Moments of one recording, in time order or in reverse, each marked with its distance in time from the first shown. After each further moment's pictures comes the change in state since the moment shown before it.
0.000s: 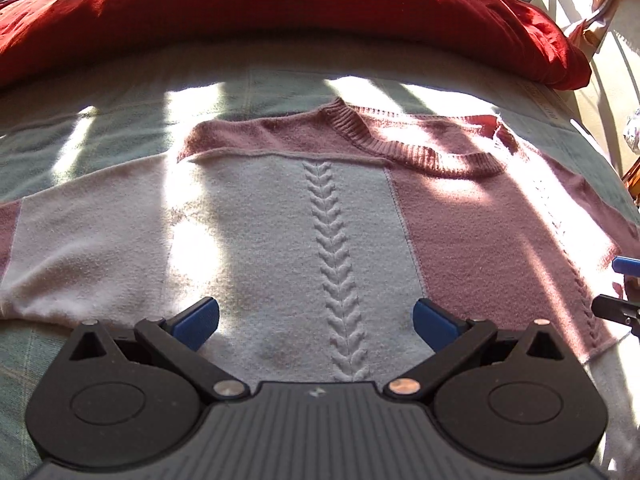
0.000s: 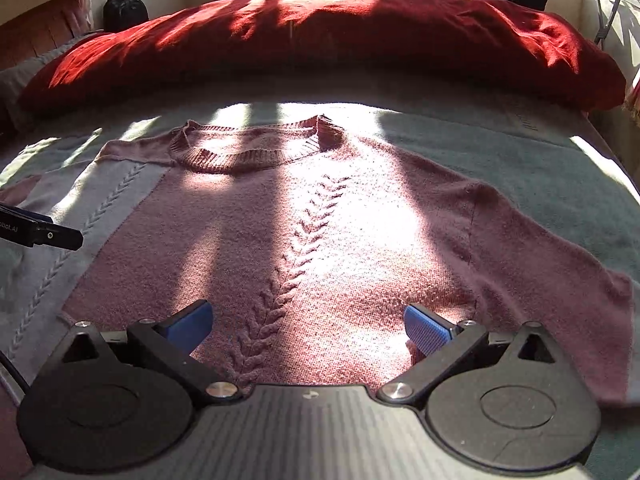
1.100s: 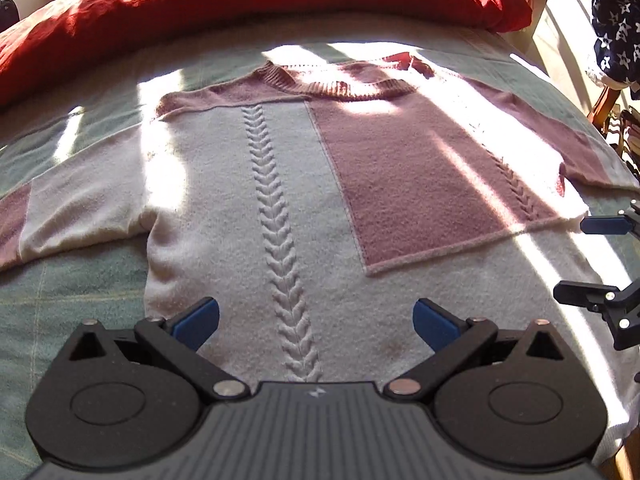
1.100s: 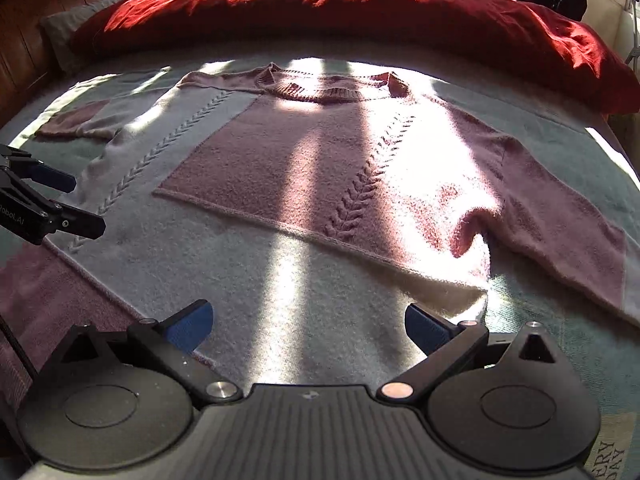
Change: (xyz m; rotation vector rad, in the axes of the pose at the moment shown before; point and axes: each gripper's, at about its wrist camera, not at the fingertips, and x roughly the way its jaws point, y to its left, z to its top) left arm -0.047 -0.040 -0.047 0.124 0.037 -0.015; right arm -0.047 0.034 -0.060 -0.092 0.079 0.033
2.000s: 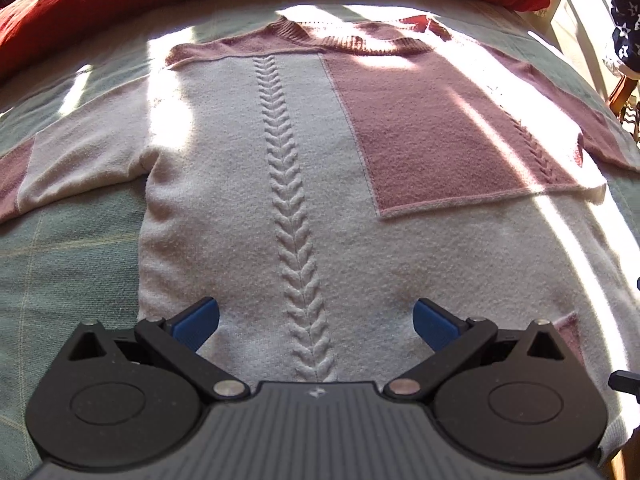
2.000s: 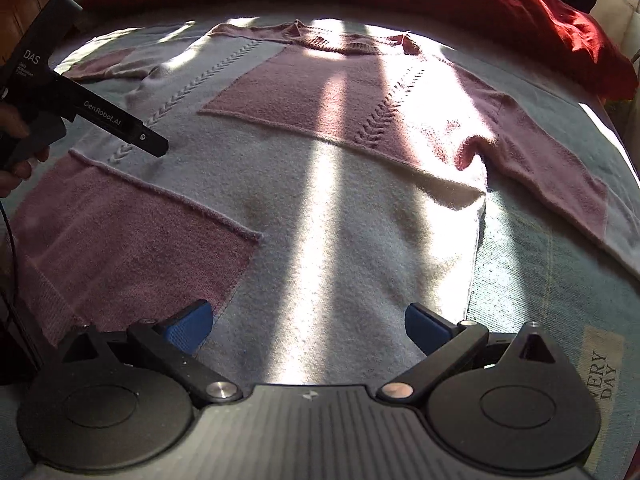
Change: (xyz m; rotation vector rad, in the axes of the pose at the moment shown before) left arm -0.004 -0.011 -0.044 0.011 0.099 0.049; right arm -0.052 0.037 -0.055 -0.061 0.101 0.000
